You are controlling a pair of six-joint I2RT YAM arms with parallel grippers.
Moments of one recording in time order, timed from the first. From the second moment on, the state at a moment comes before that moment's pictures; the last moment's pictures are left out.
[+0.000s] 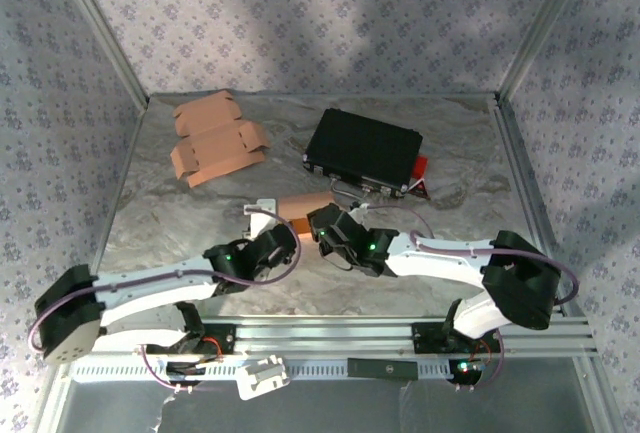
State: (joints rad) left arm -1.12 1.08 0.60 -0.28 -0.75 -0.83; right arm 1.08 1.45 0.80 0.06 0.37 1.96
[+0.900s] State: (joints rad) left arm -0.72 1.09 0.65 -0.42 -0.15 -0.87; right arm 1.07 1.49 0.70 0.09 0.29 1.95
